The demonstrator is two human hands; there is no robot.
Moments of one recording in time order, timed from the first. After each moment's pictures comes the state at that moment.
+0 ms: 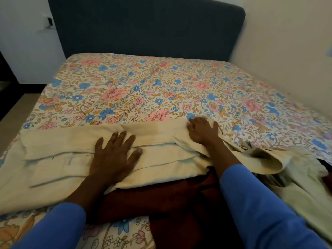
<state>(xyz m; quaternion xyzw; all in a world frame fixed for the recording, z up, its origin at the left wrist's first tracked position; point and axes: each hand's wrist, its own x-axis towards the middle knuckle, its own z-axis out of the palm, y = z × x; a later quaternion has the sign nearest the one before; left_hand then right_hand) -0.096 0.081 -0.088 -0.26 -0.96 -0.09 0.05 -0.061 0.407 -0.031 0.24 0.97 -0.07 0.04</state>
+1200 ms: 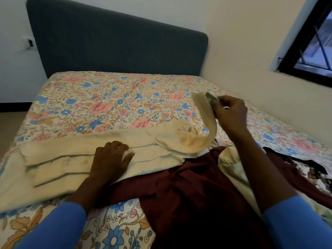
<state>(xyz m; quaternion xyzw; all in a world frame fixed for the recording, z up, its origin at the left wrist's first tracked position) -0.061 0.077 -0.066 -0.36 -0.90 -0.19 0.15 0.123 0.356 0.141 0.23 0.81 -0.34 -0.42</state>
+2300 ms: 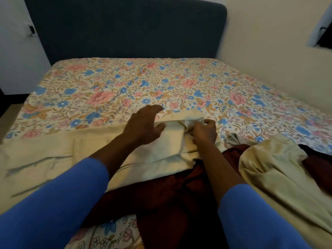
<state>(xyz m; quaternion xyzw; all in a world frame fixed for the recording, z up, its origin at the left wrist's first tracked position) -0.103 0.194 0.005 -0.42 -0.86 -0.28 0.04 0.000 0.380 -0.020 0.46 0.66 -0.52 -0.27</state>
